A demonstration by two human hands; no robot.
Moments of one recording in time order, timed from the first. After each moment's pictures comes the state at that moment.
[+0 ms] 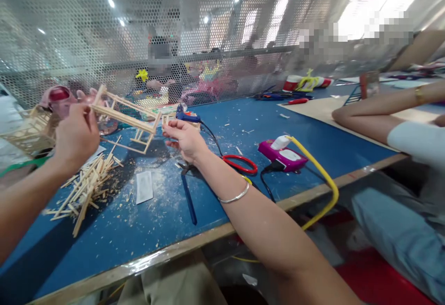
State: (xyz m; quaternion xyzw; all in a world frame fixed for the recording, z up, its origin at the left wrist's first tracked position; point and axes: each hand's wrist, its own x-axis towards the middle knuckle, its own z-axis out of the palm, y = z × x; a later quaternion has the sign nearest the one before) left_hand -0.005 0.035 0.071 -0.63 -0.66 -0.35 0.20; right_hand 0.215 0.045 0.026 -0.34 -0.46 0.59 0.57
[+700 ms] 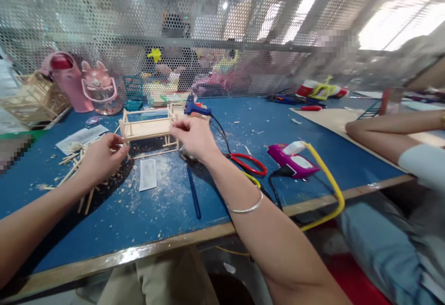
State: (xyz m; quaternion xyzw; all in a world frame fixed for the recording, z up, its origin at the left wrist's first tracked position) left_hand -0.009 0.011 -0.012 -0.68 -0.67 -0.30 -0.06; right_hand 0.211 0.042 0.014 -0.48 -0.69 0.28 0.46
